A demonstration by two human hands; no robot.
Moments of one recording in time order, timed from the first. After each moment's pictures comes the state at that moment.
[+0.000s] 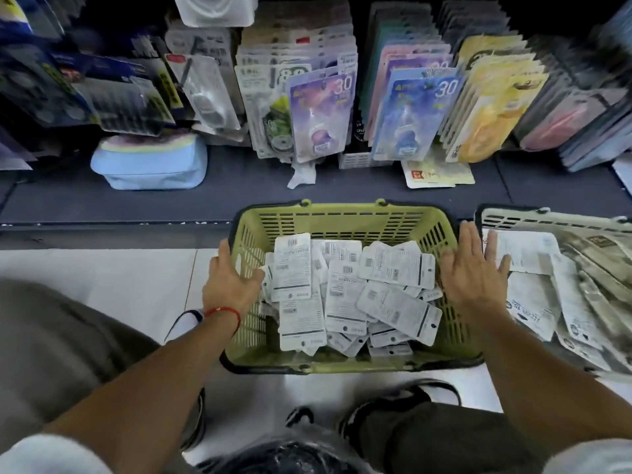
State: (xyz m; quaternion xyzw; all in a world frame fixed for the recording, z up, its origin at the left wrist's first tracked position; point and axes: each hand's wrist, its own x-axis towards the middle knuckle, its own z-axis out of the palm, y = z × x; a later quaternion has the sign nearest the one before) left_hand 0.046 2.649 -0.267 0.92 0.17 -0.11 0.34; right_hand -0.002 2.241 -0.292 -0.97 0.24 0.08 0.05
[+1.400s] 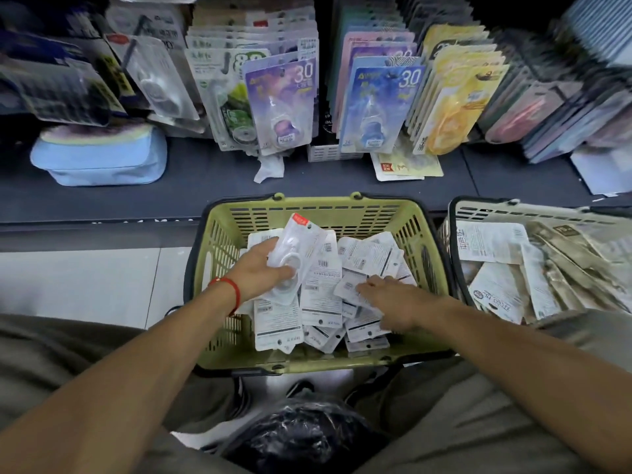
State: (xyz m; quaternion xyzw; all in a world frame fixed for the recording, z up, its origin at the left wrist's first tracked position) left_hand 0.070 2.573 -0.250 0.83 -0.01 -0.33 0.45; right_hand -0.005 2.294 -0.276 -0.91 -0.11 0.40 0.01
